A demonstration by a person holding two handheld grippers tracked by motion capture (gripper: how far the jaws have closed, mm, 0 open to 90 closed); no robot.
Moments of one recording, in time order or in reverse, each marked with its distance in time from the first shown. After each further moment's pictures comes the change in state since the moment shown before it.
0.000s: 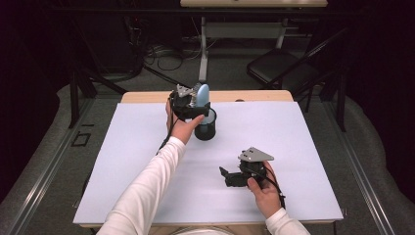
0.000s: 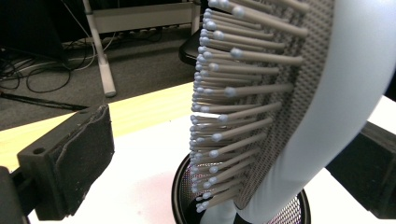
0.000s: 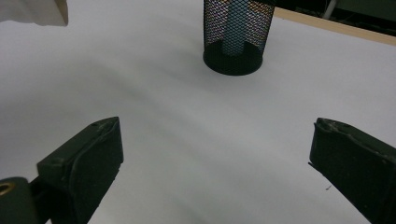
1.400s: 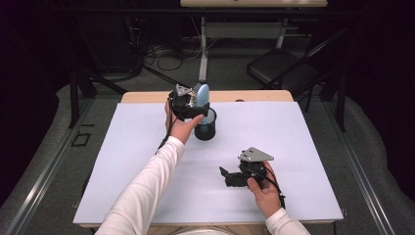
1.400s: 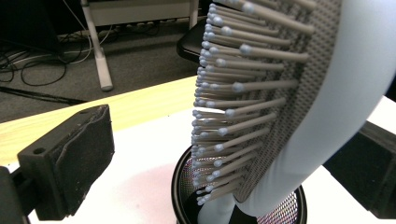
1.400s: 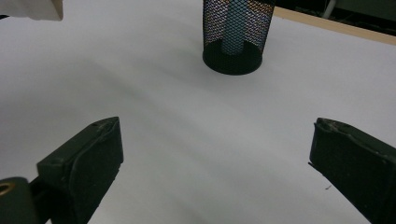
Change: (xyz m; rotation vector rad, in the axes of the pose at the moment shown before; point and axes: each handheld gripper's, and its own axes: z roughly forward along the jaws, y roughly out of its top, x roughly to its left) left arm 0.002 0.002 -0.003 0.023 -0.008 -0.007; right arm -0.001 0.000 0.001 0.000 -0.002 -0.005
